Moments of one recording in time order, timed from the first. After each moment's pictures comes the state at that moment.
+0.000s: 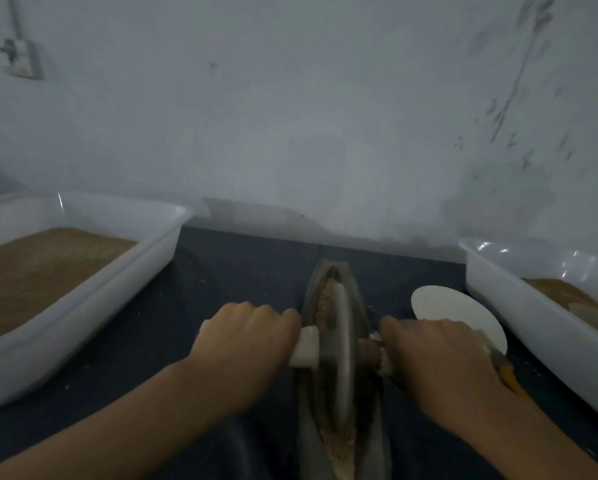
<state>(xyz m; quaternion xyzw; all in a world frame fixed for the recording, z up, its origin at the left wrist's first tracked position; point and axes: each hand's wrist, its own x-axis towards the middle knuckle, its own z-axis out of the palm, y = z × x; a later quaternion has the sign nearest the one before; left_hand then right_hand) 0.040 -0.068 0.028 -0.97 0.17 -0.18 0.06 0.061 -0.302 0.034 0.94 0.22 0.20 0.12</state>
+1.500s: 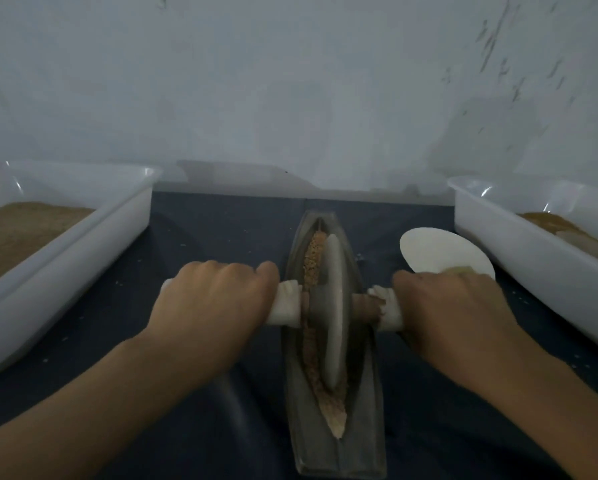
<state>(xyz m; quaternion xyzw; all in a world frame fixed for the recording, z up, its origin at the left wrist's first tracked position) 0.032 -0.056 0.024 -0.93 0.22 -0.27 0.13 0.035 -0.320 0.026 0.94 0.20 0.26 0.12</state>
